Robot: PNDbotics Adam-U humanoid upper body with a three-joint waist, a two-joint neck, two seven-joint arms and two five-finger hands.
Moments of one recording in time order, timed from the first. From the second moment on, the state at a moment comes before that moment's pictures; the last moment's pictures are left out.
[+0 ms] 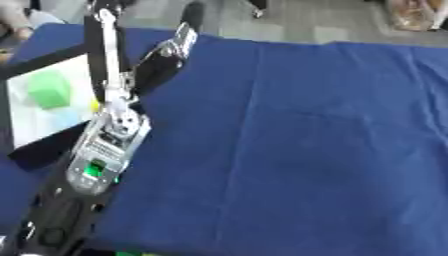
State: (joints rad) left arm -0.32 0.20 -0.35 -1.98 -0.33 0.09 0.67; right arm -0.28 -0.16 -0.15 -1.80 0.22 -0.19 -0.17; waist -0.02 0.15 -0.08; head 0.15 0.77
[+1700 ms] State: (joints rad) left arm -0.24 0.16 -0.50 -1.98 -0.23 0.21 0.69; right arm -0.18 -0.16 -0.19 -1.68 0.21 -0.18 -0.27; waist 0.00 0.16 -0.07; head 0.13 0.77
